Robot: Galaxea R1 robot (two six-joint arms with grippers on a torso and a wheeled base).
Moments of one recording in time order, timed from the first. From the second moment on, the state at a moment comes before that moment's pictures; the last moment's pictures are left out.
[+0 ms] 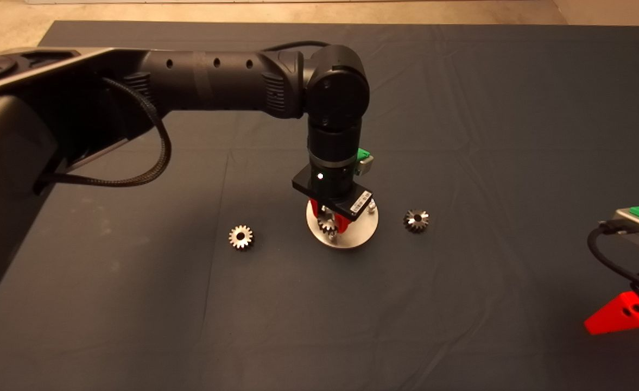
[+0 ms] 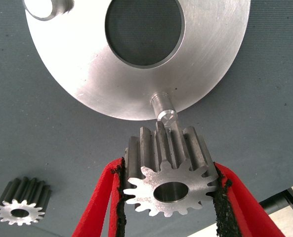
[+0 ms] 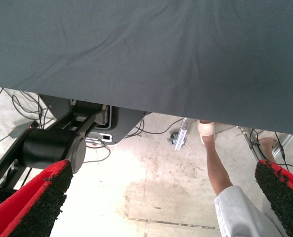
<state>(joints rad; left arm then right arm) -0.45 2.94 -1.35 0.06 1.52 -0.96 0.66 1.90 -0.41 0.21 -1.53 1.40</state>
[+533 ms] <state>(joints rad) -0.42 2.94 -1.35 0.08 1.52 -0.98 0.66 1.90 -0.41 0.21 -1.53 1.40</state>
